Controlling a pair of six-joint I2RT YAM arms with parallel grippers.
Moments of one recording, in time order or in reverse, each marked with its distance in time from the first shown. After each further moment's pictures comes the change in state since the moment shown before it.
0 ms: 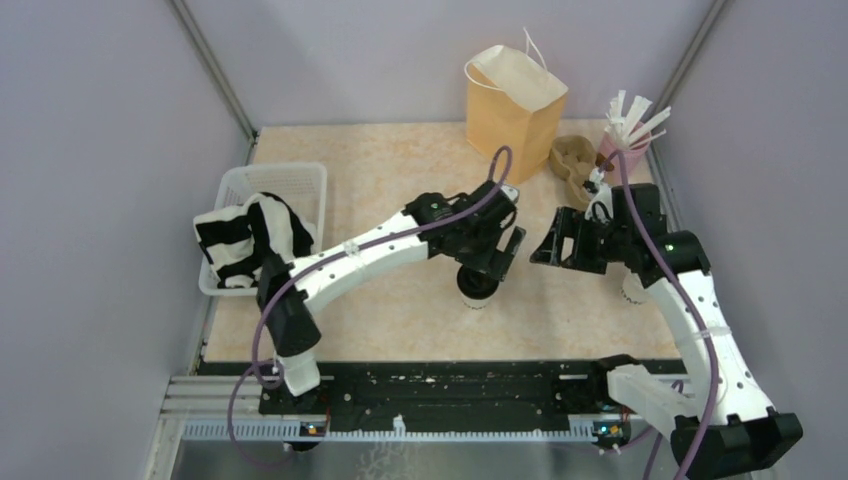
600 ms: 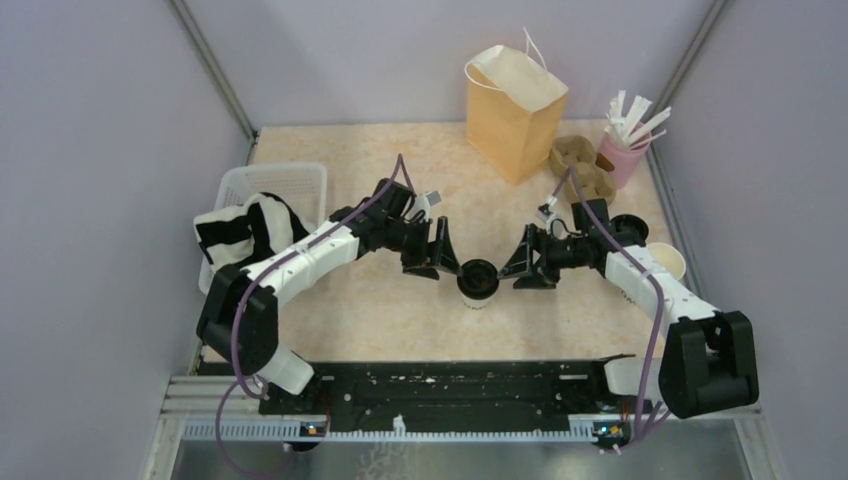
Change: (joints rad) left arm 0.470 -0.333 -0.712 0.488 0.792 -0.134; right arm 0.000 0.300 -0.330 0.447 -0.485 0.078
